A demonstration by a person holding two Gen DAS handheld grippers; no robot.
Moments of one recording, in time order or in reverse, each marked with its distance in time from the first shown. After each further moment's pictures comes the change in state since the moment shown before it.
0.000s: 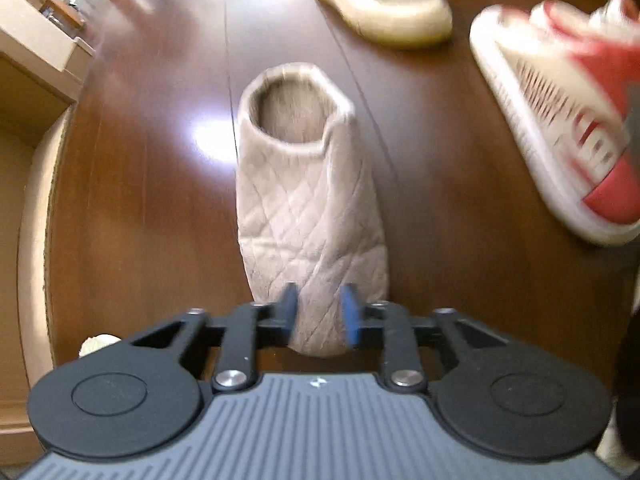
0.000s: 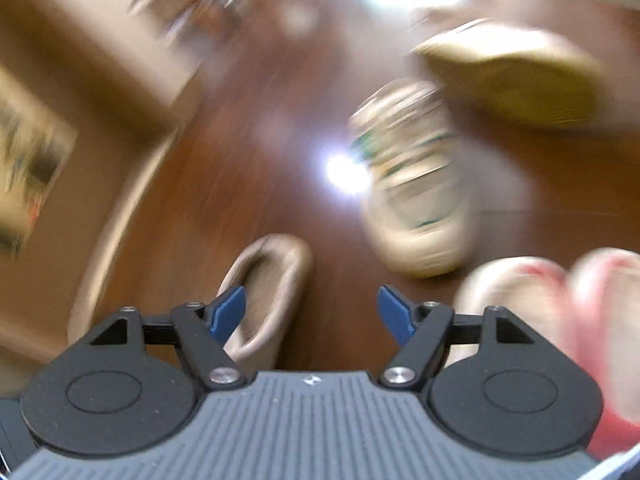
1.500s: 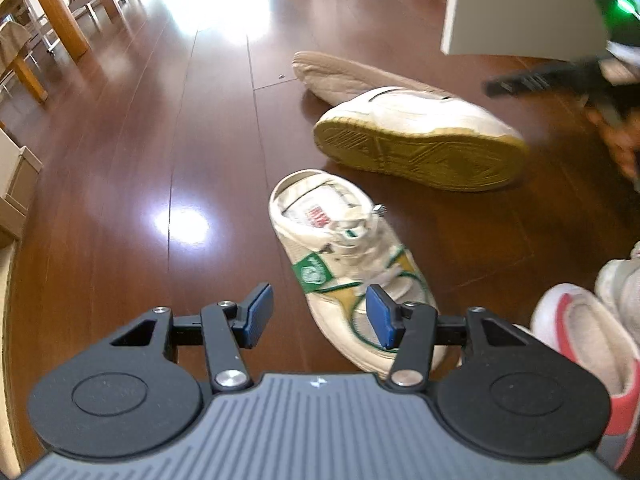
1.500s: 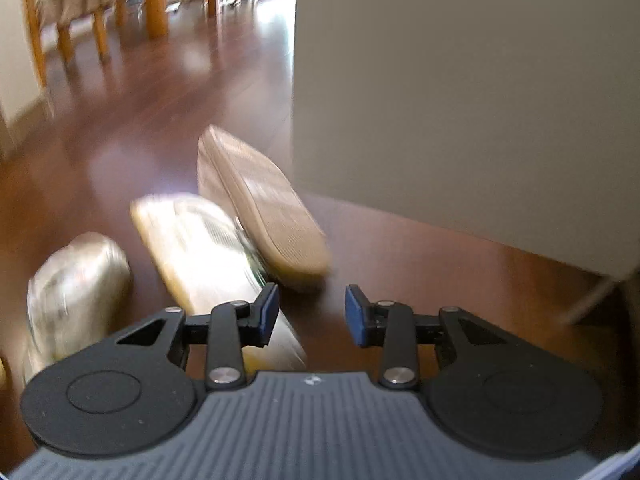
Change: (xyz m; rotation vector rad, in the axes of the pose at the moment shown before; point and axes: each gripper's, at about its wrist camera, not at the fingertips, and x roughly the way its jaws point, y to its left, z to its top) left arm 0.041 -0.010 0.262 -0.050 -0.181 -0.132; right arm 0.100 -0.115 0.217 -0.350 -0.081 -0.312
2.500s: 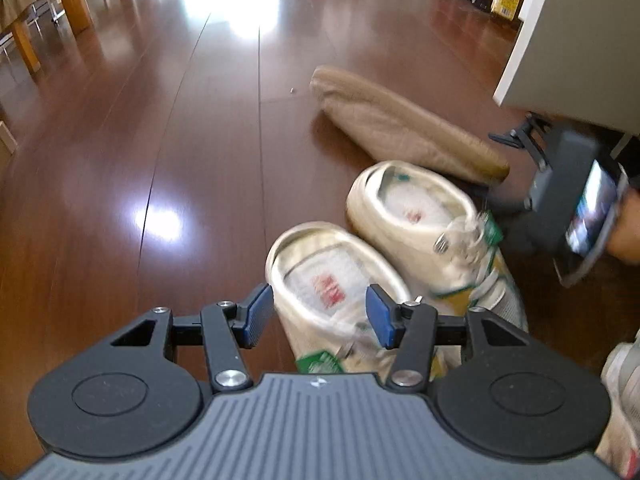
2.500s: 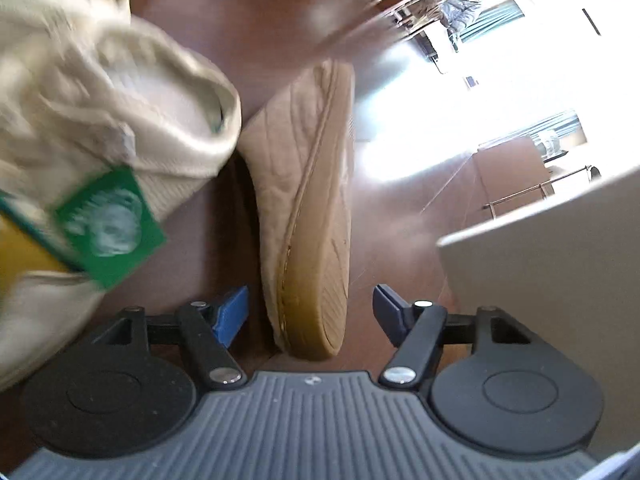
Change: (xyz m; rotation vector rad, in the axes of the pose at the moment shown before) left arm 0.059 0.028 0.042 -0.128 -0.032 -0.074; right arm 0.103 0.072 -0.082 -1.032 -0.022 -0.330
